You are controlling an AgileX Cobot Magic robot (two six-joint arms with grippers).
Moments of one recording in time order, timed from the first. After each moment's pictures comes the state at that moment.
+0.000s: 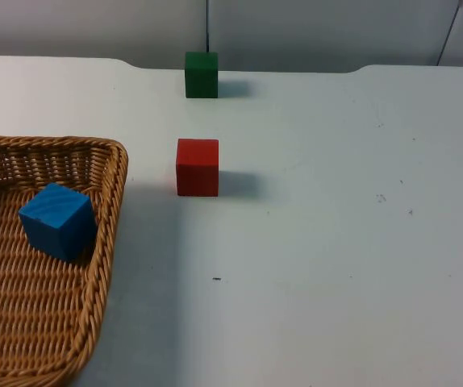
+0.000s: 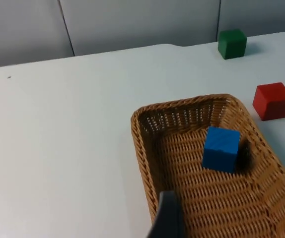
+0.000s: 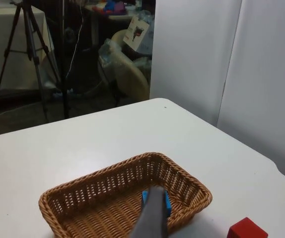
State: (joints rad) right arm 0.92 0.60 -0.58 0.06 0.22 -0.19; left arm -0.03 0.05 -0.62 -0.07 1.11 0.12
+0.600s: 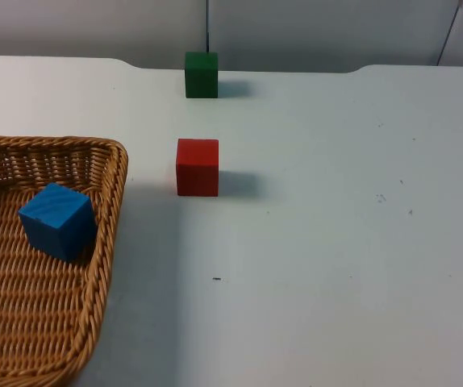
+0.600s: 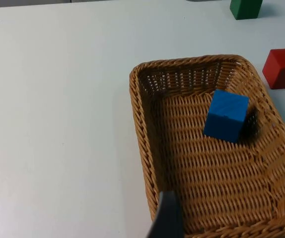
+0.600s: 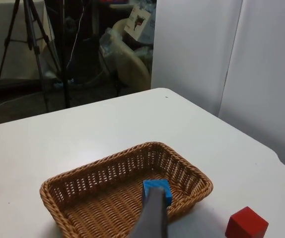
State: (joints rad) right arm 0.92 0.60 -0.58 0.05 0.26 -0.19; left arm -0.03 0.05 -0.52 -0.06 1.09 0.05
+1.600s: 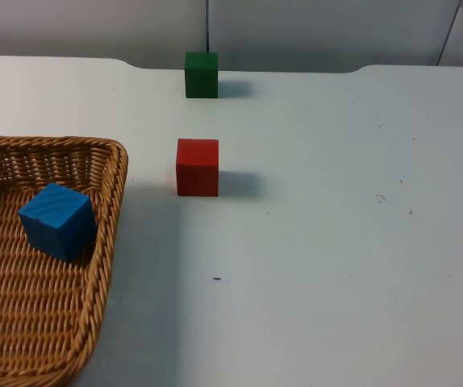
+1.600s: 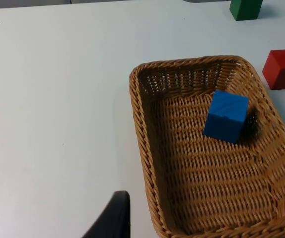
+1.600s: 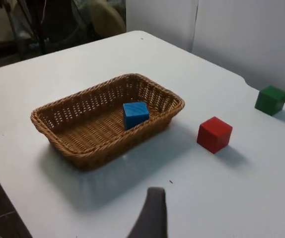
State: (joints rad) right arm 0.92 0.11 -0.58 -0.11 0.87 0.01; left arm -0.03 0.05 -0.52 -0.06 1.09 0.05
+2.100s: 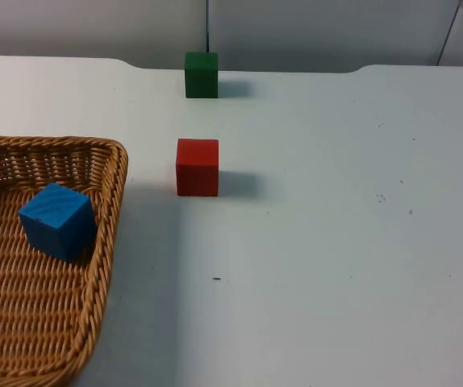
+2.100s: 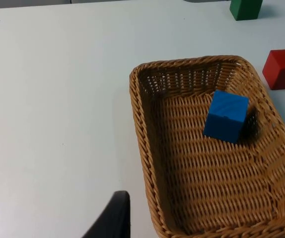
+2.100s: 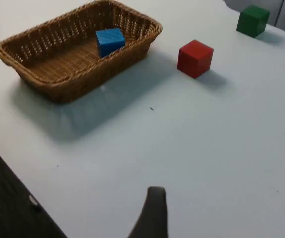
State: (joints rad) right arm 0.93 0.00 -0.52 -0.17 1.10 0.08; left arm -0.03 0.05 -0.52 -0.06 1.09 0.05
